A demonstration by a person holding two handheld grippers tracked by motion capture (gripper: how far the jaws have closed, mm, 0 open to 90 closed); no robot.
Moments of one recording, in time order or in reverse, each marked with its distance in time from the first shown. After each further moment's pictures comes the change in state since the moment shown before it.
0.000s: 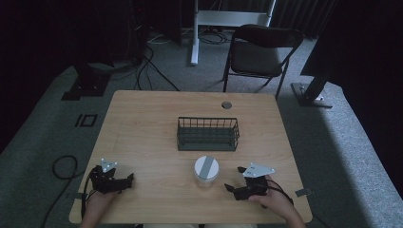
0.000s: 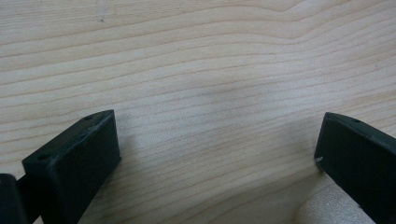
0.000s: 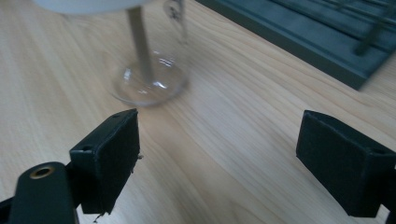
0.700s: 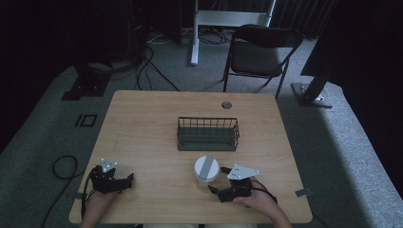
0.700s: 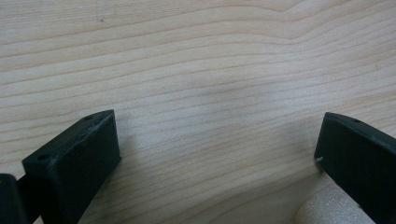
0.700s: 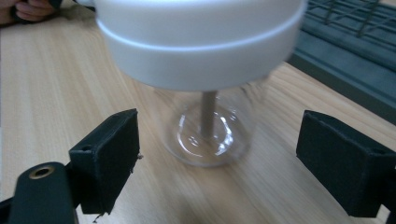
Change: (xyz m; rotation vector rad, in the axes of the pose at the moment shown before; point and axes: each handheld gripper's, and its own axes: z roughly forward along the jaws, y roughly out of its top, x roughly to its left) left arm 0.000 0.000 0.000 0.001 0.001 0.002; right arm 0.031 0.019 0.030 -0.084 0.087 -0.043
